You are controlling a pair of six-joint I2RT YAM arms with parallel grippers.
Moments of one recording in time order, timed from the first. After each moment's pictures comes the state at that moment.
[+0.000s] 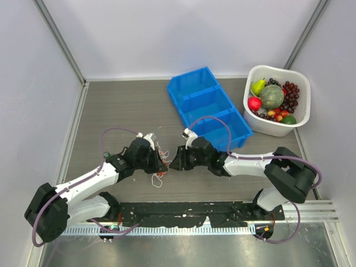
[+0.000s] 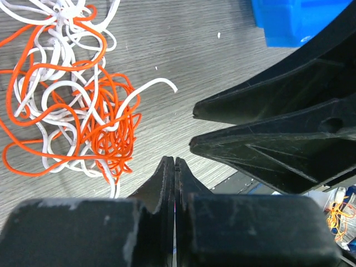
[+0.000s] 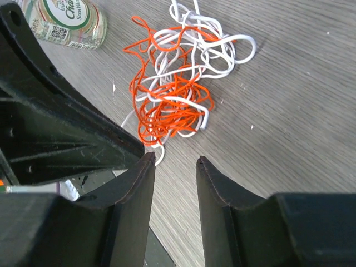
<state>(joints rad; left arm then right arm) -0.70 1.07 0.54 -0.25 0.20 -0.81 0.92 1.53 0.65 0.34 -0.23 0.72</state>
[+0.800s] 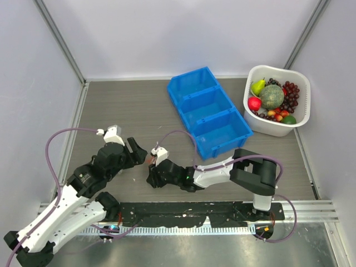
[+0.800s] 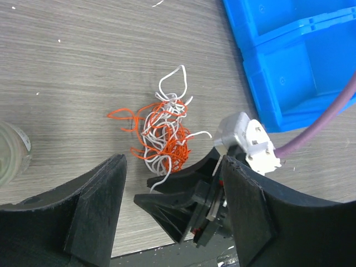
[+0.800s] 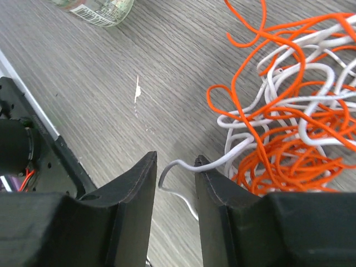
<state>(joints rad) -0.71 0.60 0.72 -0.70 -0.31 -0.78 1.28 1.82 0.88 0.37 0.17 0.67</state>
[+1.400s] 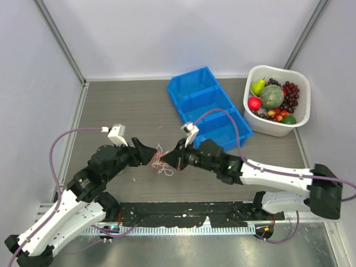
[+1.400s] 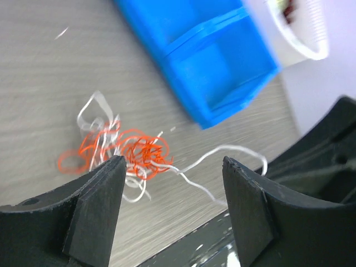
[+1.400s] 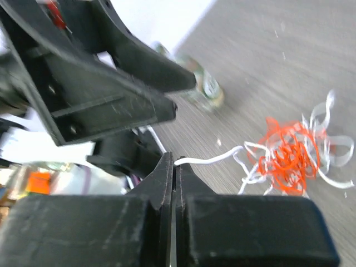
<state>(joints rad) -0.71 0.54 0.64 -0.48 -0.13 -0.72 1.15 1.25 0.73 0.30 0.01 0.68</state>
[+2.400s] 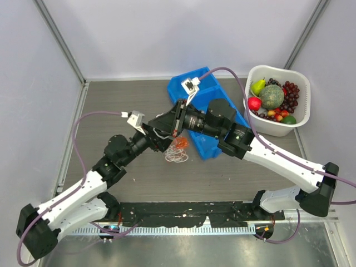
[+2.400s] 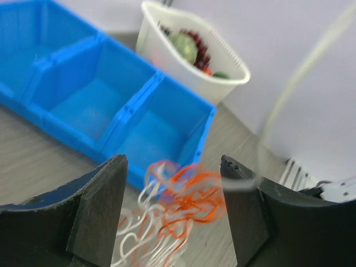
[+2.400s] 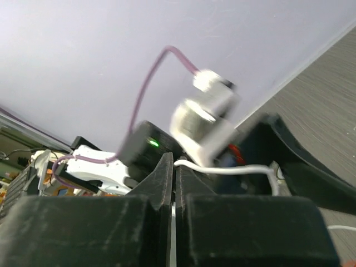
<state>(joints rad) -0.71 0.81 0.57 0.33 0.12 -0.48 0.99 1.29 1.28 0.09 -0.27 0.75</state>
